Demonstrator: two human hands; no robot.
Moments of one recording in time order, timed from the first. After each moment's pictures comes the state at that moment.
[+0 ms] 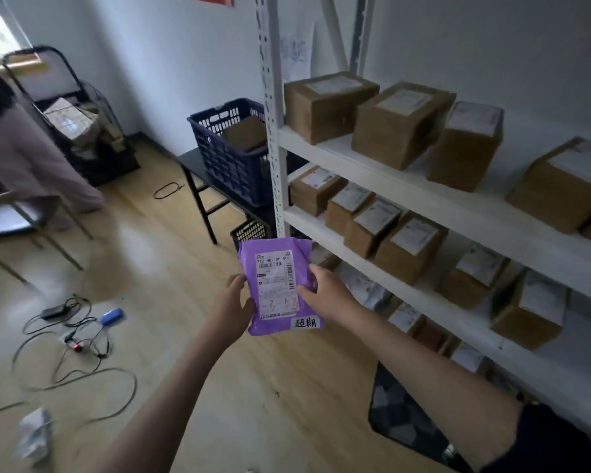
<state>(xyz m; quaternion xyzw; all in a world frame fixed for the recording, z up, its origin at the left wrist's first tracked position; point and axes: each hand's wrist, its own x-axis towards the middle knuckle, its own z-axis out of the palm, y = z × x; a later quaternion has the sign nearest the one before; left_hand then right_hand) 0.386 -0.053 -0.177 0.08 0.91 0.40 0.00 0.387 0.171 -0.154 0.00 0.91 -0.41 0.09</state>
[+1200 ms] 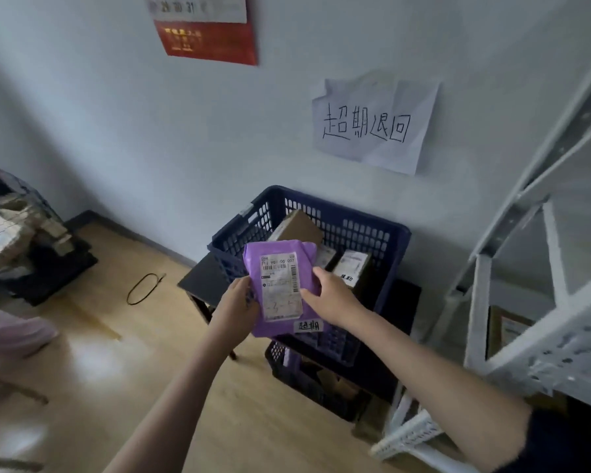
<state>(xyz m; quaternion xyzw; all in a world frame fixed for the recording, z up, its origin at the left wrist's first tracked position) -0.377 -0.259 -0.151 0.18 0.91 0.37 0.07 -0.316 -0.048 -0.142 0.10 0.91 -0.41 0.02</state>
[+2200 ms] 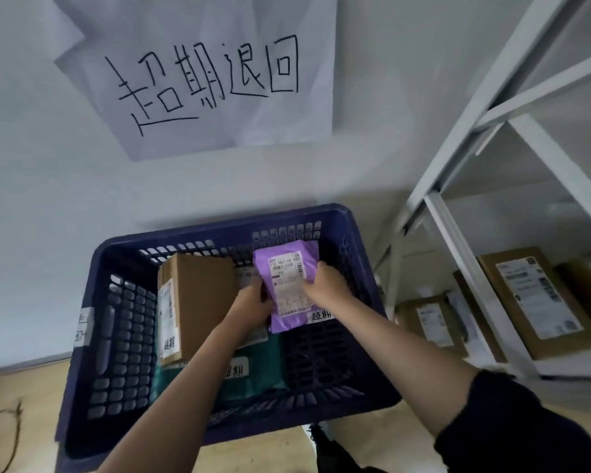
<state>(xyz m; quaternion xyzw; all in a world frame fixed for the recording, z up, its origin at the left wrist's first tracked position) -0.619 -0.007 -0.308 0.41 0.79 0.22 0.39 -0.463 0.108 -0.287 0.53 0.75 -0.40 0.02</state>
